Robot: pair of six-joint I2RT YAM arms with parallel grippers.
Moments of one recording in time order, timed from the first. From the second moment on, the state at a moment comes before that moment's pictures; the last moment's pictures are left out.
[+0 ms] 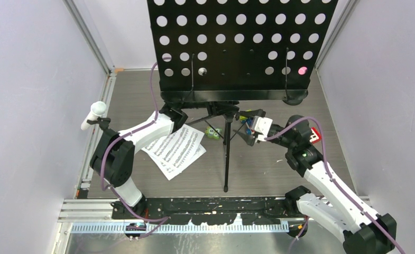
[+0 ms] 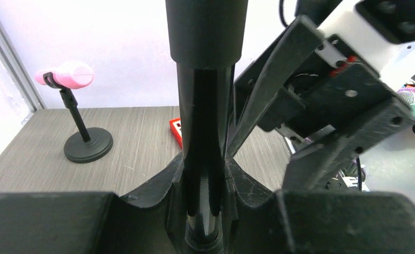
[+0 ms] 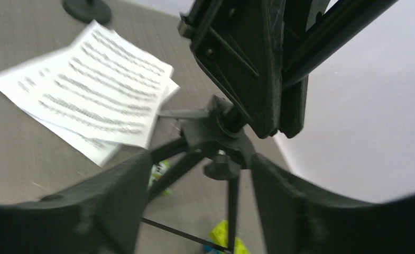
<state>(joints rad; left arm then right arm) -0.61 1.66 1.15 0.84 1.01 -0.27 0.43 0.84 0.64 0.18 -0.68 -0.62</state>
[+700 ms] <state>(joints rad) -0.61 1.66 1.15 0.84 1.01 -0.27 0.44 0.58 0.46 0.25 -0.34 0.48</state>
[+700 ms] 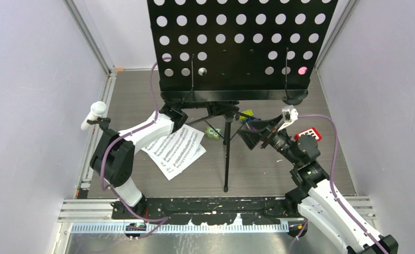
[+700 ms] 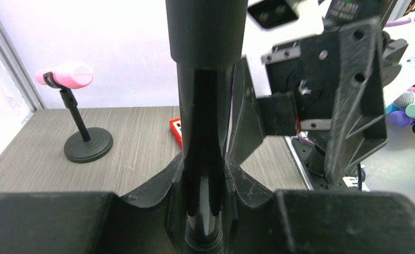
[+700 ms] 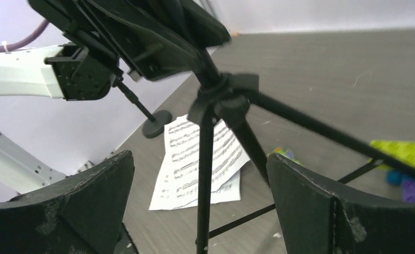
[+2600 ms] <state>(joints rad) -0.61 1.66 1.15 0.83 1.03 -0.28 0.76 0.93 0.29 0.66 -0.18 0.14</state>
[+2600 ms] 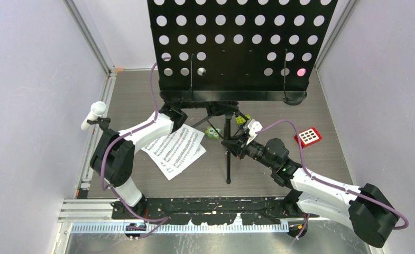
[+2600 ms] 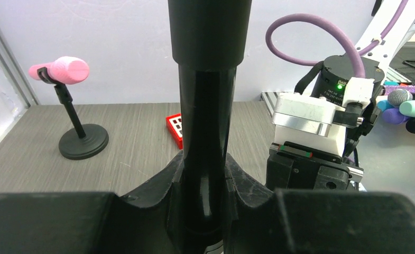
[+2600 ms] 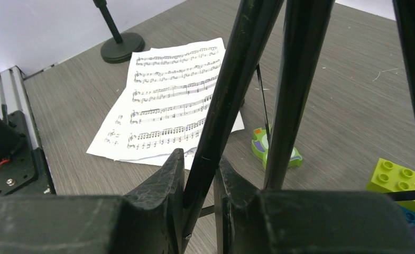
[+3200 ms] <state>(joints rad) -0.61 1.65 1.11 0.87 0.99 -0.33 0.76 0.93 0.31 0.61 -0.16 0.12</state>
